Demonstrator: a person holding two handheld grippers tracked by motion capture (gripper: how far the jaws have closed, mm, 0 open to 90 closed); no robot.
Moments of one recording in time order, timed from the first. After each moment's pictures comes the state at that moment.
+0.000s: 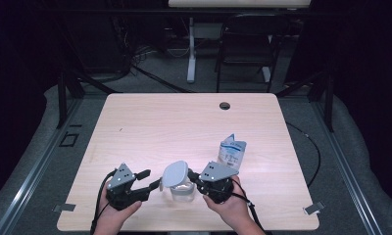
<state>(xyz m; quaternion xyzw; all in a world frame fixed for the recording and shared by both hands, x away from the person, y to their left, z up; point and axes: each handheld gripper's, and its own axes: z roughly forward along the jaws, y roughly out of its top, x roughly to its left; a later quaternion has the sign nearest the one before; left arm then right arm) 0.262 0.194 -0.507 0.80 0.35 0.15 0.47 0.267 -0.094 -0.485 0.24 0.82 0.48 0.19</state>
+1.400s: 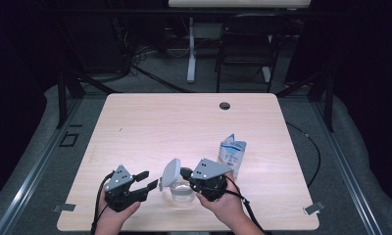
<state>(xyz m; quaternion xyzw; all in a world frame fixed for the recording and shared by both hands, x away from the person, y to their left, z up) 0.260 0.197 -0.514 0.79 0.36 0.15 0.48 0.267 -0.078 -0.470 0.22 0.83 0.48 0.19</state>
